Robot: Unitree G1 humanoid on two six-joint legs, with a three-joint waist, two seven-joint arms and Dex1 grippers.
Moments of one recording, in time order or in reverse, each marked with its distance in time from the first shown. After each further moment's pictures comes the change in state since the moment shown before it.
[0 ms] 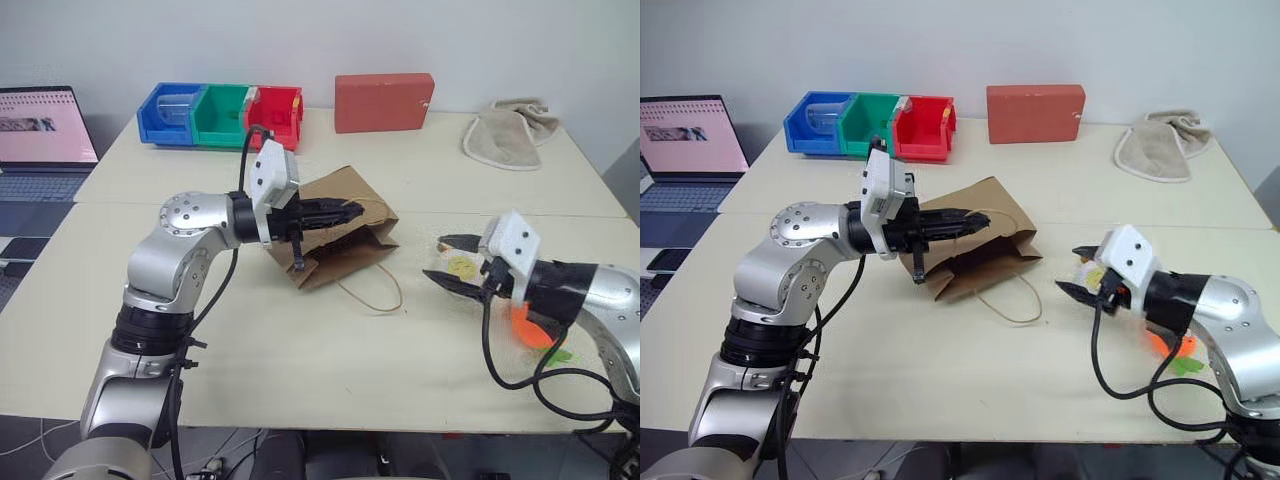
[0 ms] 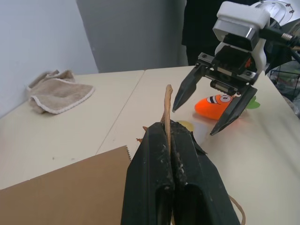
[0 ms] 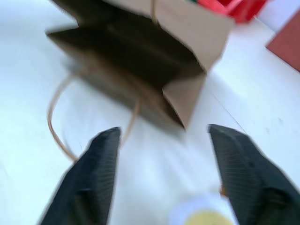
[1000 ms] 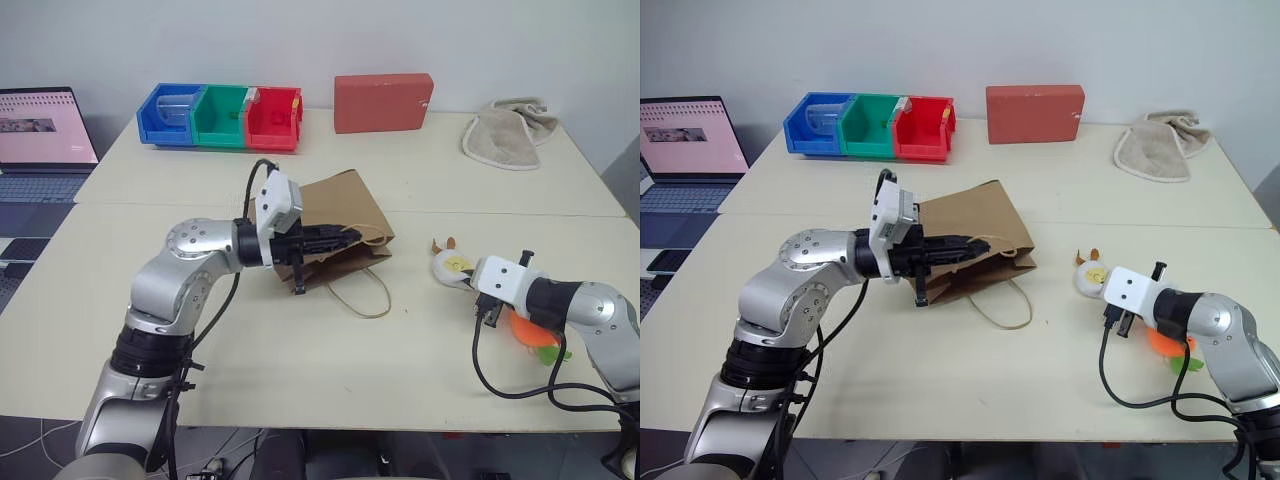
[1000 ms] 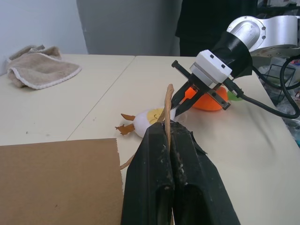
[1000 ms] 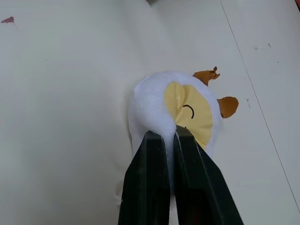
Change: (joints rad) left arm 0.093 0.006 0.003 -0.065 -0.035 0.078 0.035; right arm 0.007 -0.057 0.159 0.285 -0.363 -0.344 -0.030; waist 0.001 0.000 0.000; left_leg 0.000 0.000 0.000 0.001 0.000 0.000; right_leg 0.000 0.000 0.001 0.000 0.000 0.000
